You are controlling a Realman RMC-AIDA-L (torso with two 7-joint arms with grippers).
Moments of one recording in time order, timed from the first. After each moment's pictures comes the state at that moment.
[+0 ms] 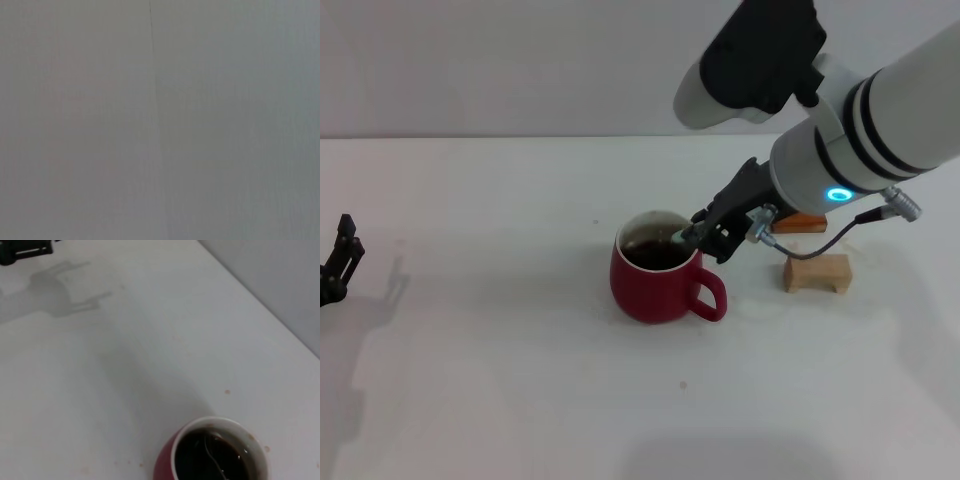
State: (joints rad) left arm -0.20 -2.07 -0.95 -0.27 2.35 1.25 0.01; right arm 0.75 2.07 1.48 1.48 -2.58 1.39 -0.44
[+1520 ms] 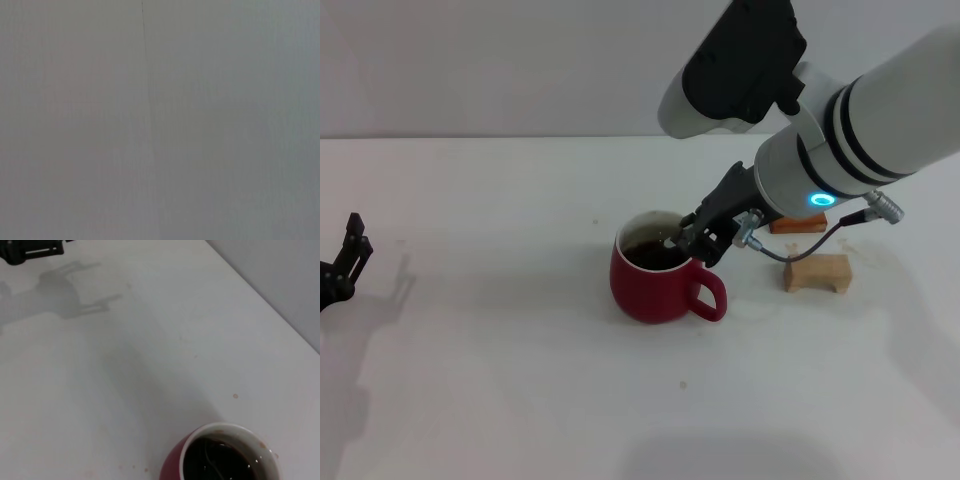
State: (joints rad) left arm -0.21 -2.07 -0.95 -0.27 2.36 1.24 0.01; right arm 0.77 2.08 1.45 1.43 -2.58 1.35 -0.44
